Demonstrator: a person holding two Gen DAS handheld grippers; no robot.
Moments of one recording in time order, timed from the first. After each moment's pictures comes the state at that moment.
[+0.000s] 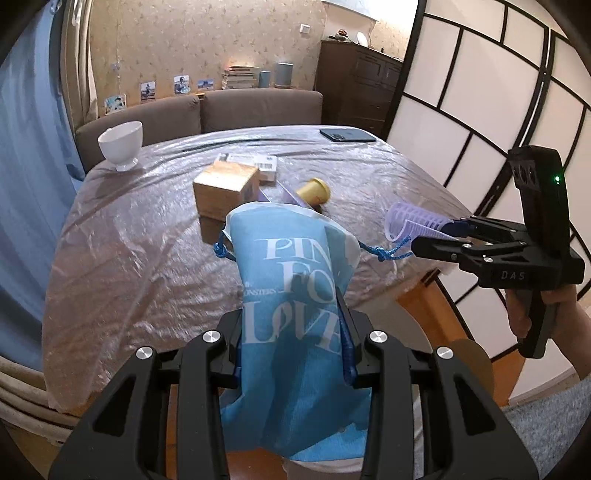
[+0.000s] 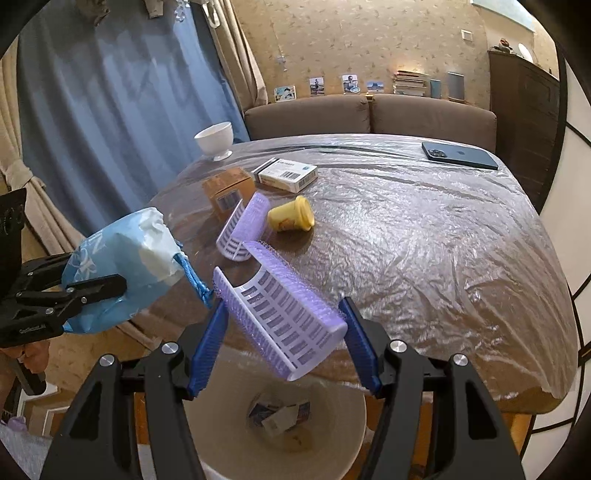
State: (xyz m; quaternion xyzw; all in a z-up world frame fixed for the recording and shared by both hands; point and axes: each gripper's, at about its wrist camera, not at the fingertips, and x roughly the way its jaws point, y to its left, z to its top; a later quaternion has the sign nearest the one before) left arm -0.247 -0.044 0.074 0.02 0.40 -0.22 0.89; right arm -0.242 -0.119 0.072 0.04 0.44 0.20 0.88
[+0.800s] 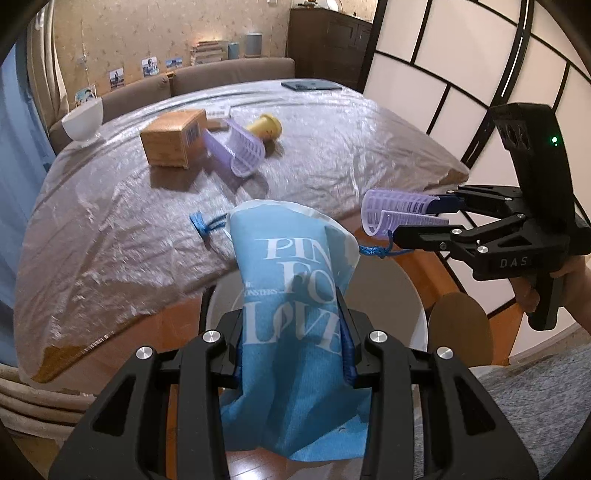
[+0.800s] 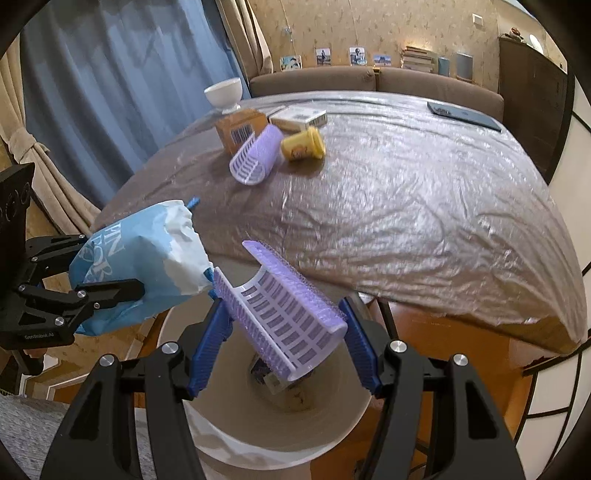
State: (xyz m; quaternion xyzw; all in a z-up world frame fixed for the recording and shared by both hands) left arm -0.279 -0.078 0.037 0.07 0.45 -0.26 0.85; right arm -0.285 -0.114 0.039 0.02 0.49 0.21 0.85
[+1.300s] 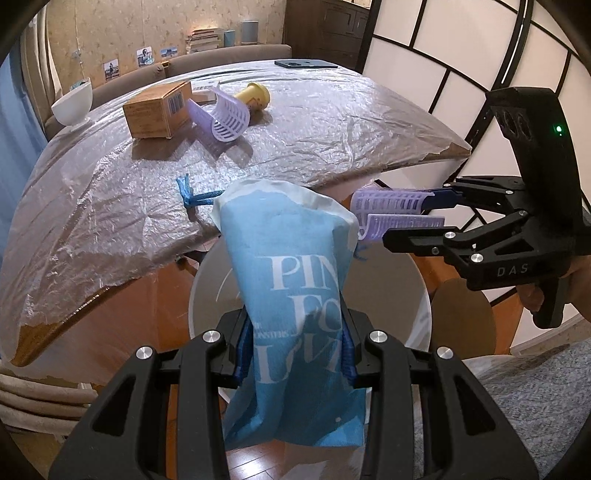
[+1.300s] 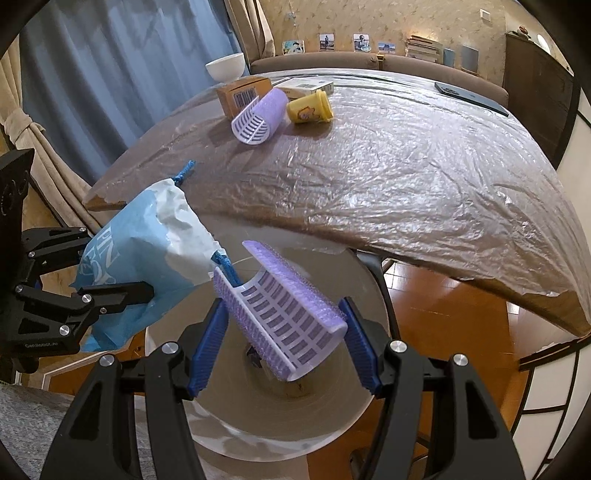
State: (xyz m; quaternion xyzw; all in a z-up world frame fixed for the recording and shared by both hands) left arm -0.292 -0.090 0.014 0.08 0.47 -0.26 0.84; right arm -0.293 -0.104 0.016 0.00 0.51 0.21 0.84
